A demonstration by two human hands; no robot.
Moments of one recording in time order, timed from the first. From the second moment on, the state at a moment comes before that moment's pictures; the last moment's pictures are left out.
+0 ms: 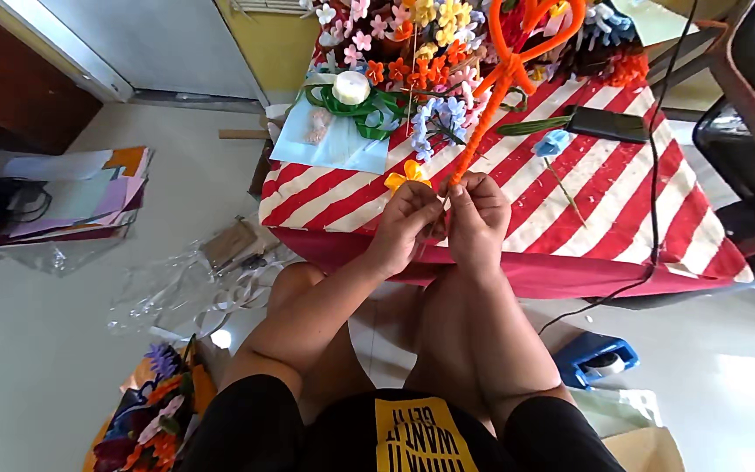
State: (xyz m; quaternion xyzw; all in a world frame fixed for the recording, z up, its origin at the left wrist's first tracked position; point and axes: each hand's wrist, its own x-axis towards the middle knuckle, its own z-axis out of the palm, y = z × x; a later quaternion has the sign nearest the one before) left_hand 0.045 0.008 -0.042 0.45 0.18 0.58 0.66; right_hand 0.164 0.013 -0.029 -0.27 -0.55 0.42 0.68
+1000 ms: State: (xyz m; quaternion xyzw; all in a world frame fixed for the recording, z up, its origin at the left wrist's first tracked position) left_hand 0.036 0.006 -0.034 0.45 0.18 0.67 0.56; right_hand 0.145 0.012 -0.042 -0.24 -0.61 0.35 0.66
